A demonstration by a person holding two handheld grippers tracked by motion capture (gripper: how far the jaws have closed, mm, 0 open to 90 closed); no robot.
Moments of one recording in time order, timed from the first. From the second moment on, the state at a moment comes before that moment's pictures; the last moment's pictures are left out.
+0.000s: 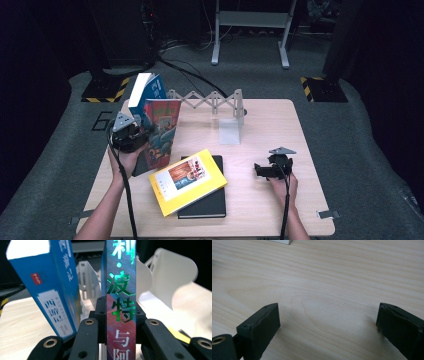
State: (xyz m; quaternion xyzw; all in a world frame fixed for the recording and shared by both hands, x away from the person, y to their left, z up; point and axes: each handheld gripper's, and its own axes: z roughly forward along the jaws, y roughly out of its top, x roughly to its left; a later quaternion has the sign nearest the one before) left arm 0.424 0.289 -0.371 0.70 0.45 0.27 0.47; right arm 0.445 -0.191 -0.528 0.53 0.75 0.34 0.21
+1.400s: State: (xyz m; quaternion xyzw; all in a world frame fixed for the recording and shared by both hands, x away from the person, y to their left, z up) left arm 0.425 0.306 -0.381 0.66 0.46 0.28 0.52; right arm 0.445 -0.191 -0.528 0.53 0.75 0.34 0.22
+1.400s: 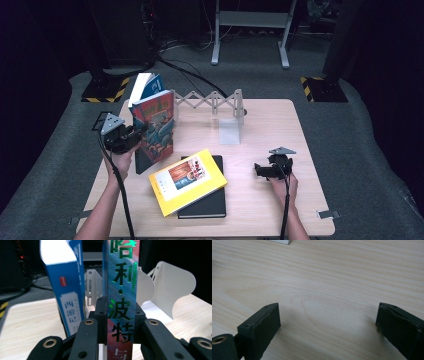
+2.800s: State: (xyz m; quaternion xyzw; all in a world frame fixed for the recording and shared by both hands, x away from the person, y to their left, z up) left arm 0.365 0.351 -0.405 0.71 0.43 0.24 0.50; right arm 0.445 -0.189 -0.529 0.53 0.75 0.33 0.22
